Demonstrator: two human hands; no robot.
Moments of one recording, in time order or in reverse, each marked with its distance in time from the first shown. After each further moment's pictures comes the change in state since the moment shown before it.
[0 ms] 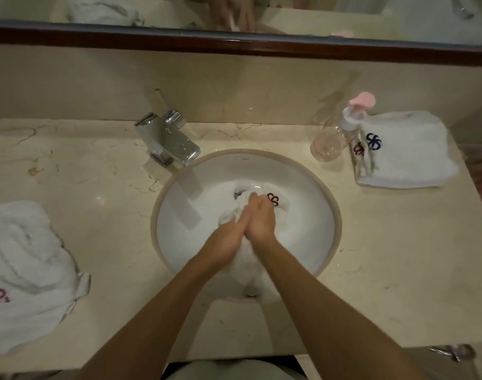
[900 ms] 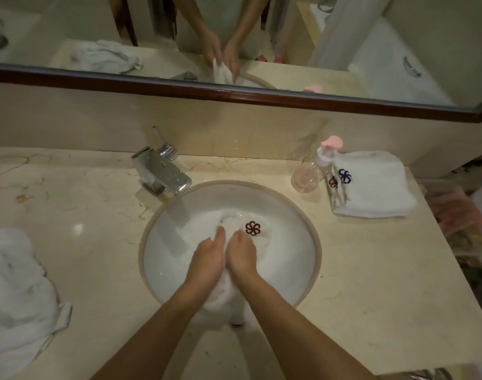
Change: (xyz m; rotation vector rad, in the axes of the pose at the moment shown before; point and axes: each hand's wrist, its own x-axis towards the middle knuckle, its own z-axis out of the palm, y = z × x) left_hand 0.001 0.008 0.000 -0.207 0.333 0.041; right_hand -0.023 -0.008 -0.002 -0.201 -0.067 -0.002
